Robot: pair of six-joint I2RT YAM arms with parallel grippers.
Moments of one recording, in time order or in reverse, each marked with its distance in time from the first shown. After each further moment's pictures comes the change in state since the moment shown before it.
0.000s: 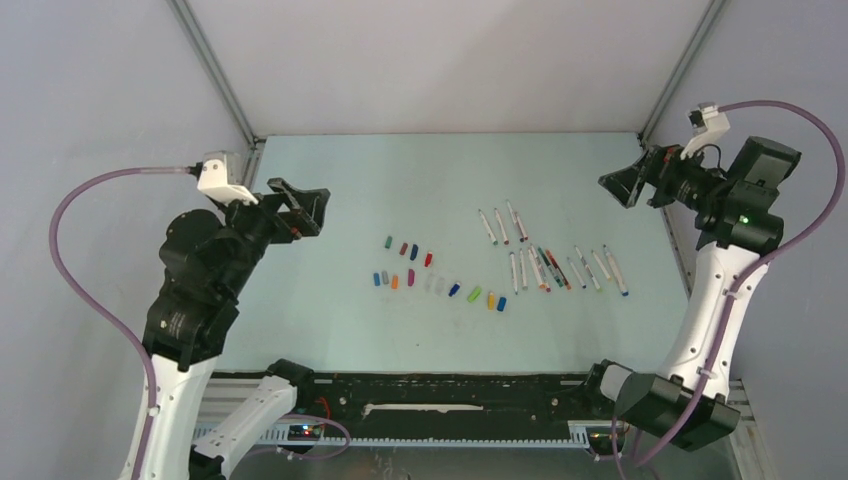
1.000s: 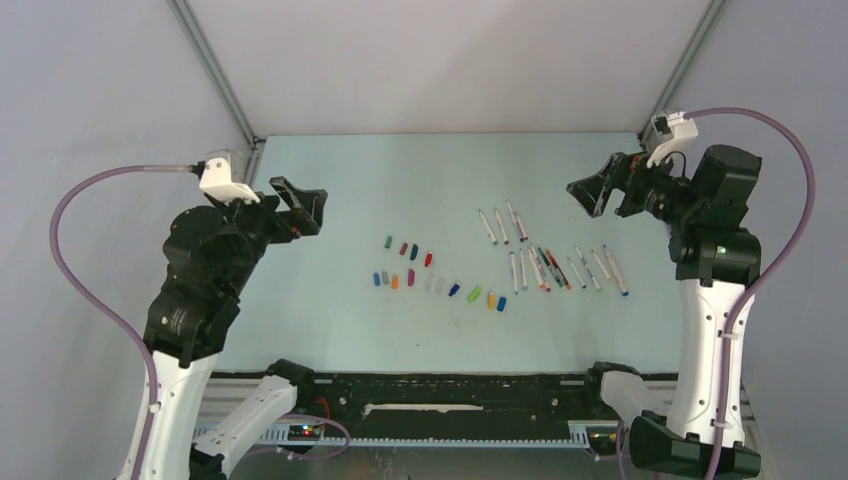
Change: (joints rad) left arm 0.002 0.015 0.014 -0.040 -0.044 0.032; right arm 0.305 -0.151 -0.013 0.019 0.282 0.179
